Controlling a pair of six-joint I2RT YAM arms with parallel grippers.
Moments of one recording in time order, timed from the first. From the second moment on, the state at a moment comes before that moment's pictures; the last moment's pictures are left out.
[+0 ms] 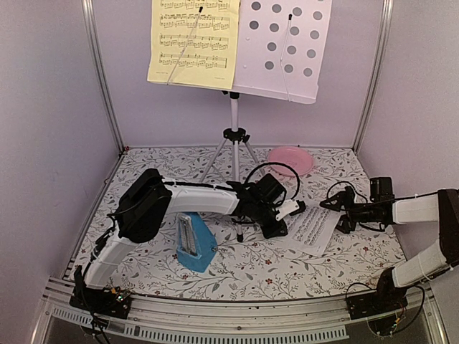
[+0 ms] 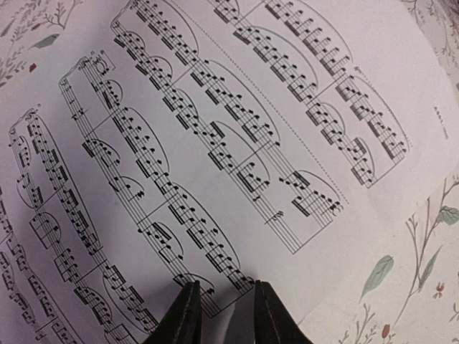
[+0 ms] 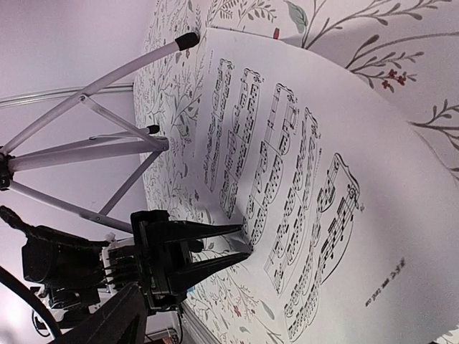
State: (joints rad) left arm -1.04 2.46 1.93 -0.38 0.22 0.24; right arm -0.01 1.37 0.47 0.07 -0.86 0.76
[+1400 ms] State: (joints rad) left arm -1.04 2.07 1.55 -0.09 0.22 0.22; right arm -0.01 1.01 0.65 -0.34 -0.68 0.25
